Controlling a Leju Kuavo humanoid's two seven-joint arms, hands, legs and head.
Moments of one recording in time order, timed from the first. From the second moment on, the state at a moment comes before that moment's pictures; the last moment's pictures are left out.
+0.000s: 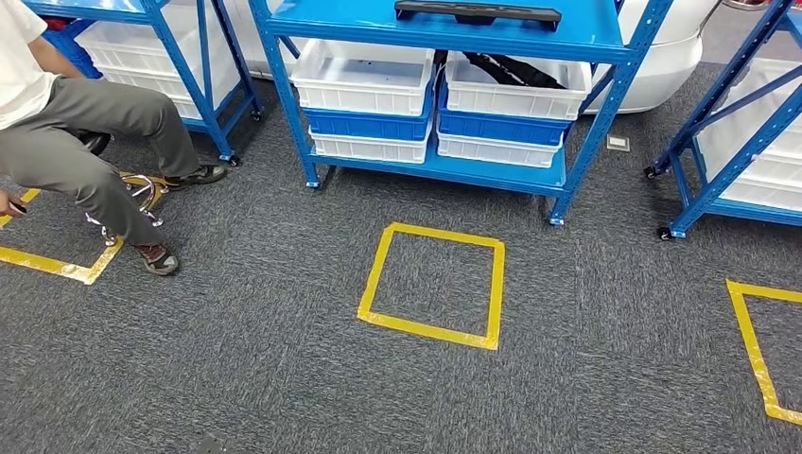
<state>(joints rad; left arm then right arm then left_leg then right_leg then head) -0.08 -0.06 0.63 -0.21 -0.64 0.10 -0.15 -0.07 0.01 -0.71 -0.21 1.51 0.00 0.07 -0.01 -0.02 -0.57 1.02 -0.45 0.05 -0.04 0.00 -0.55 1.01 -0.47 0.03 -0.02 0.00</state>
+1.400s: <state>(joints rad) -0.08 -0.07 0.70 -0.21 -0.63 0.14 -0.19 -0.07 0.02 -0.71 -0.21 1.53 0.01 0.07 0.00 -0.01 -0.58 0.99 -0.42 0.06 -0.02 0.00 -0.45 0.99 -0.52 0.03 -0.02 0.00</state>
